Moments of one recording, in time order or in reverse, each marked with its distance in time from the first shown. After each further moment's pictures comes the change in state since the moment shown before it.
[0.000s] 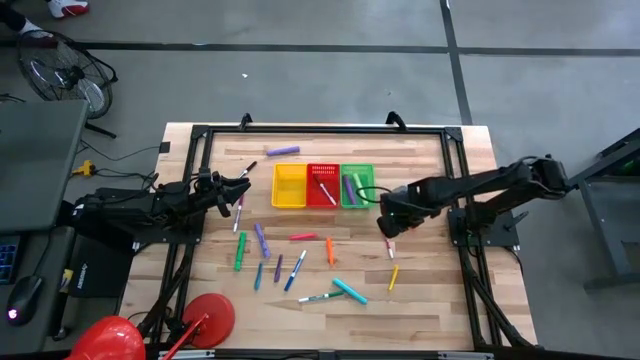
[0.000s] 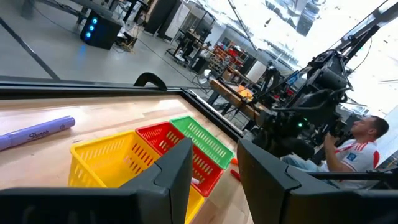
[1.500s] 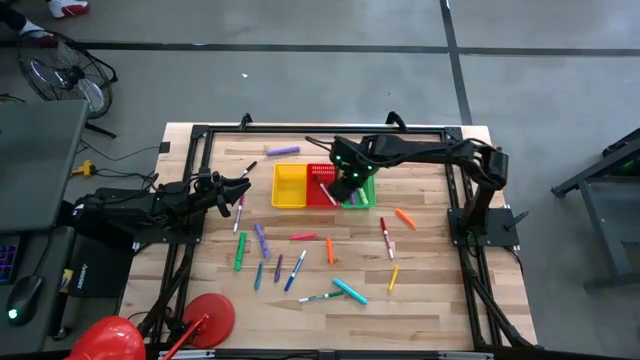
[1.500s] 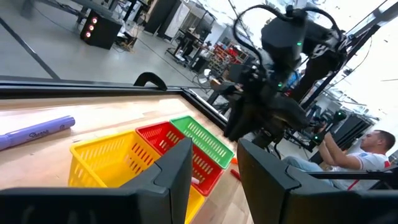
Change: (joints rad) left arm 0.000 0.000 0.001 -0.005 0.001 0.000; right arm -0.314 0.443 0.612 0.038 -0.118 -0.684
